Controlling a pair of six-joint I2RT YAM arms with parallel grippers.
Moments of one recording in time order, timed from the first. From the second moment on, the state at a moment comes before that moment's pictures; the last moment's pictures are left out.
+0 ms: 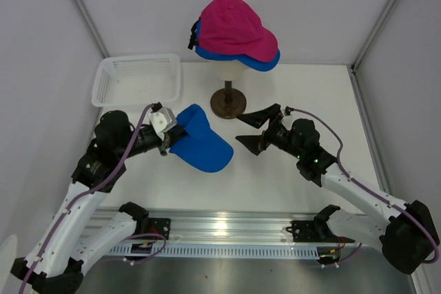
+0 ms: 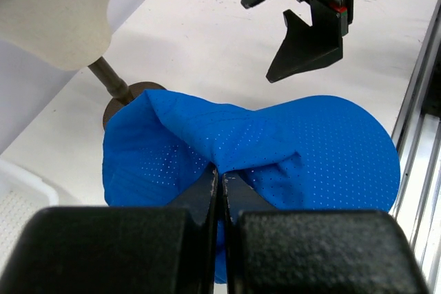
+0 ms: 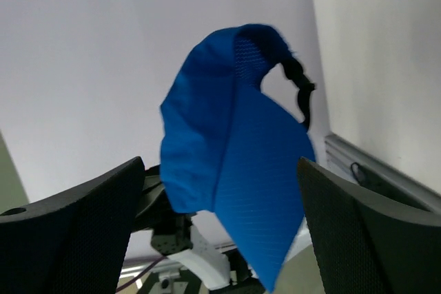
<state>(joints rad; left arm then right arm) -0.45 0.73 1.00 -0.49 0.57 0.30 0.62 1.04 0.63 0.28 -0.29 1.68</state>
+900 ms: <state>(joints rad) -0.53 0.76 0.98 -0.30 0.30 0.13 0.77 1.05 0.67 0.20 -0.18 1.78</state>
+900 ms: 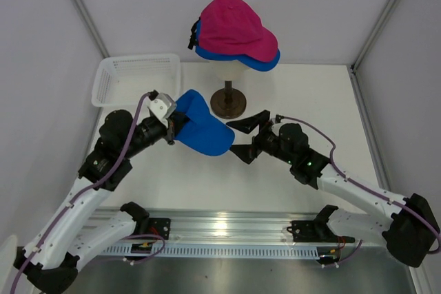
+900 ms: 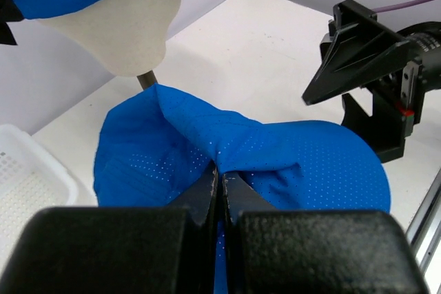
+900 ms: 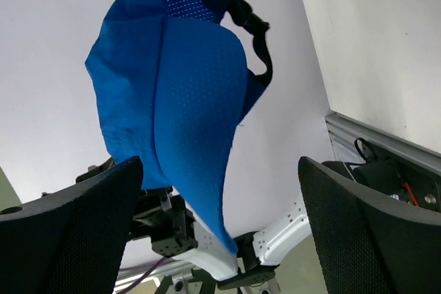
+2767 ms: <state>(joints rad) -0.65 0.67 0.98 -0.34 -0.35 -0.29 0.40 2.20 2.52 0.13 -0.63 1.56</state>
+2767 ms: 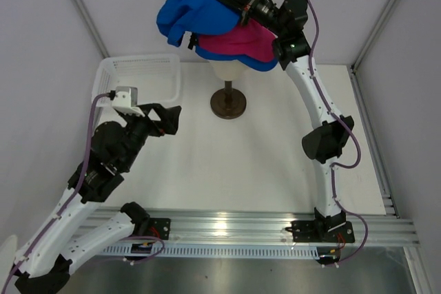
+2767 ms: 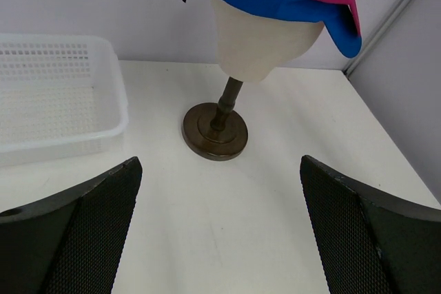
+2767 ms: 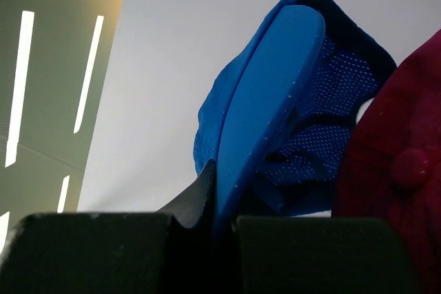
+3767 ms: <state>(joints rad) -0.64 0.86 1.08 -0.30 -0.22 -0.30 0.17 2.01 2.15 0.41 -0.80 1.72</state>
